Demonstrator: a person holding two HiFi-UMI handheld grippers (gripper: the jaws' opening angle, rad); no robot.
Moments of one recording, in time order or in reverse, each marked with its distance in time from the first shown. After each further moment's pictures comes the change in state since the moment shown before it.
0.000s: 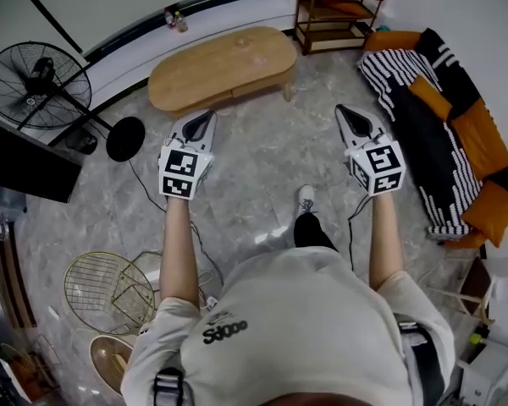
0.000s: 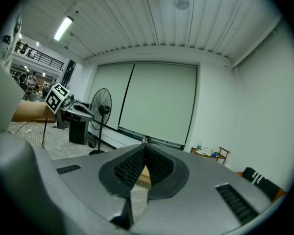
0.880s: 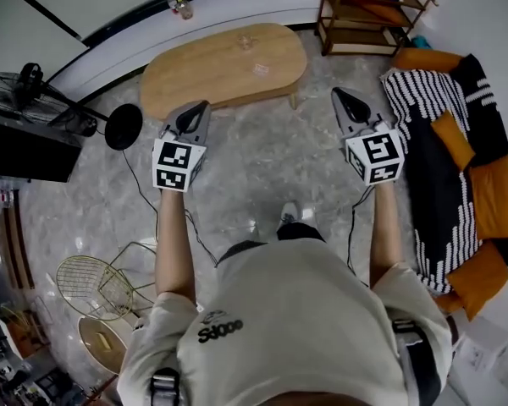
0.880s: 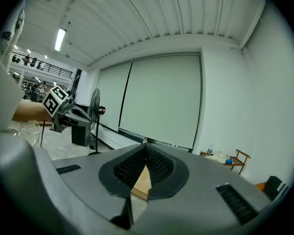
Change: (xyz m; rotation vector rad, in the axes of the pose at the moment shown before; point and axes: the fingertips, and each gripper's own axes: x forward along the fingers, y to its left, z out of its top) left arm 0.293 0.072 0.026 -0.063 0.151 0.121; right arm 0.240 -0.249 -0.039 0.018 -0.039 0.165
